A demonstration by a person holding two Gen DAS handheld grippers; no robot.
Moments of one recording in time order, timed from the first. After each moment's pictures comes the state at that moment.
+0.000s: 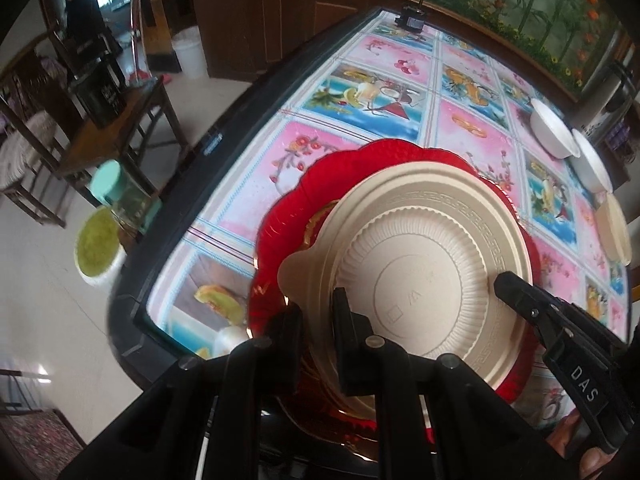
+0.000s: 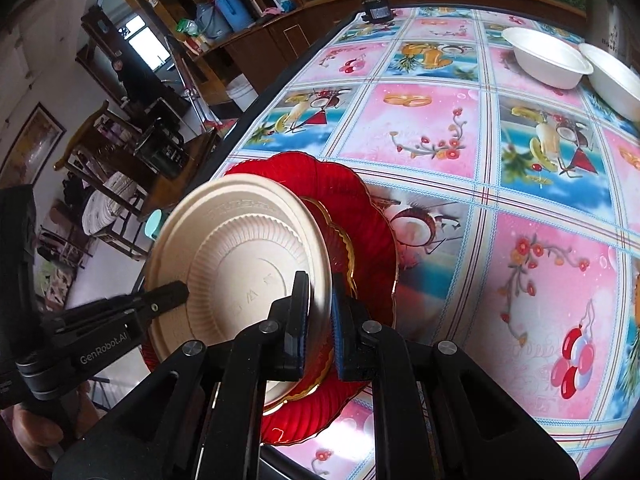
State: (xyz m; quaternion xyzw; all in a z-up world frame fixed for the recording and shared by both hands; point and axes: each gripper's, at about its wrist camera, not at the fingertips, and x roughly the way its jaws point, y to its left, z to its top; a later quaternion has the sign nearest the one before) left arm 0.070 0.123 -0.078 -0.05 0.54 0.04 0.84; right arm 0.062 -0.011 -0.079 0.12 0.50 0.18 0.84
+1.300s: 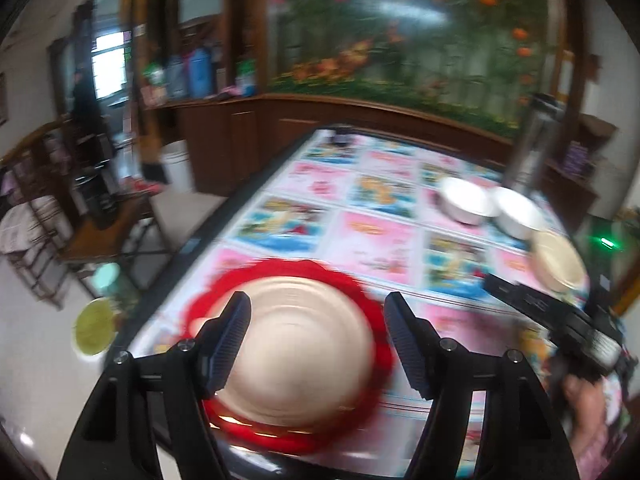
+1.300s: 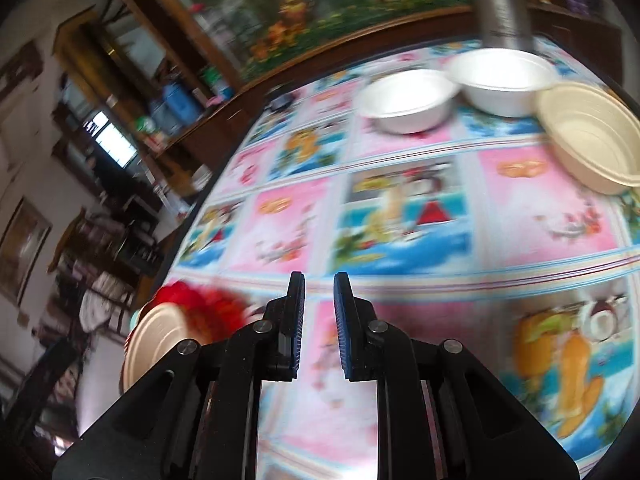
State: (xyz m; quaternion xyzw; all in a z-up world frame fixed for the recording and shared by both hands) left arm 0.018 0.027 0.003 -0.02 0.35 -0.01 0.94; right arm 0.066 -0.179 -0.066 0.25 0.40 0.07 0.88
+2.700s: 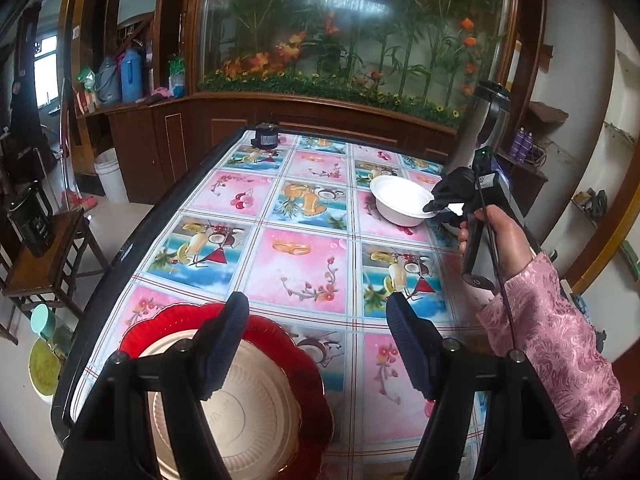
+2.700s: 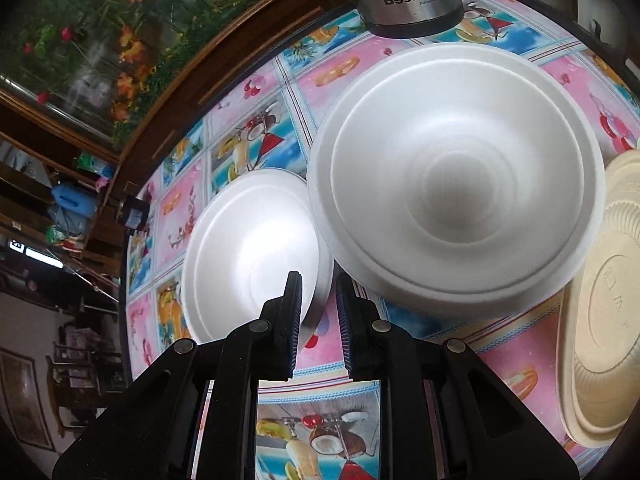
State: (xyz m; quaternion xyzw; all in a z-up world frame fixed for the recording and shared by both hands) left arm 0.069 0.000 0.006 -0.03 0.36 -0.11 0.93; right arm 0.278 -0.300 -0.093 0.37 0.46 -0.10 0.80
